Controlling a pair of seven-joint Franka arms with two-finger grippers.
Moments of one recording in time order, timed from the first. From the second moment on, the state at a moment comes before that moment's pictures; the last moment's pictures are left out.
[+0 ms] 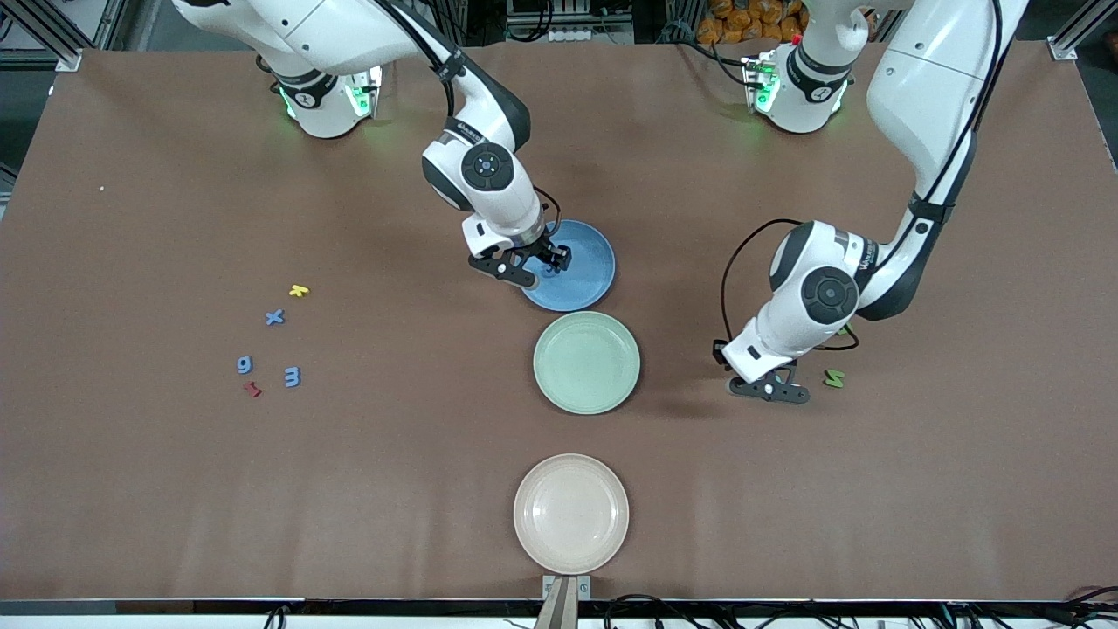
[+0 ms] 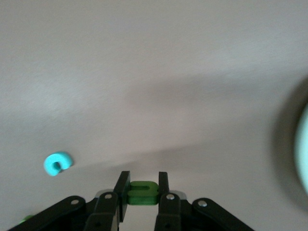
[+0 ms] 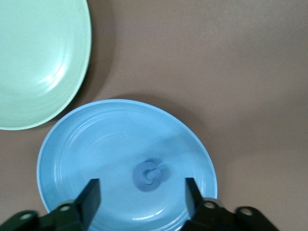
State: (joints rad) left arm -0.09 0.57 -0.28 -1.85 0.14 2.43 -0.26; right arm 0.46 0.52 0.39 -1.95 -0.08 2.51 1.27
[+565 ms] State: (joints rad) left arm -0.28 0.67 -0.33 -1.68 0.14 2.43 -0.45; right arm 0.26 0.52 0.38 -1.95 -0.09 2.47 1.11
